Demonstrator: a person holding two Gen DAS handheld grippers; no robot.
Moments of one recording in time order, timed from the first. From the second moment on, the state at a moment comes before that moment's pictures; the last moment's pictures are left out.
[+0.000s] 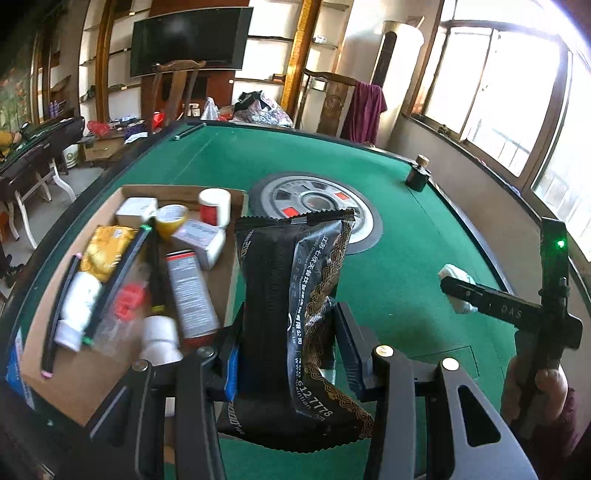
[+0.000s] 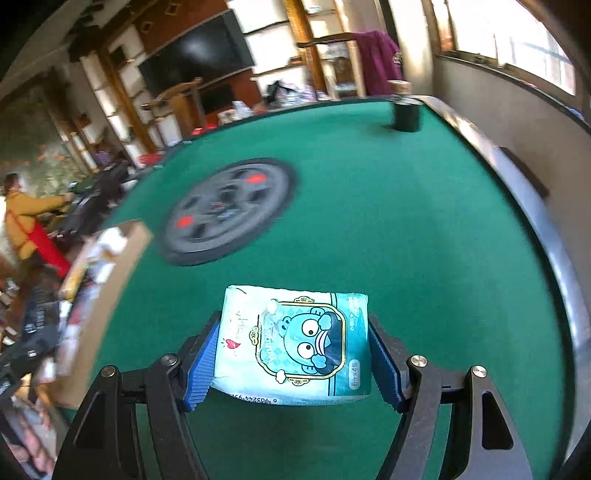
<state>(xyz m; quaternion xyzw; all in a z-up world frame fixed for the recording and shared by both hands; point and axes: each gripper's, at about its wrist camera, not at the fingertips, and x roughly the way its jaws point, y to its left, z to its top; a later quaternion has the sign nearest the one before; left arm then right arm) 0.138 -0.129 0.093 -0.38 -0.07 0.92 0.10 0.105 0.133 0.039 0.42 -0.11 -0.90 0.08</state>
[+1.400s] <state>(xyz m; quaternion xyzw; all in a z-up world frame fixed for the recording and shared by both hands) 0.142 -0.251 0.032 -0.44 -0.07 0.90 -0.04 0.096 -0.118 0.059 0.43 0.00 -0.86 0.28</state>
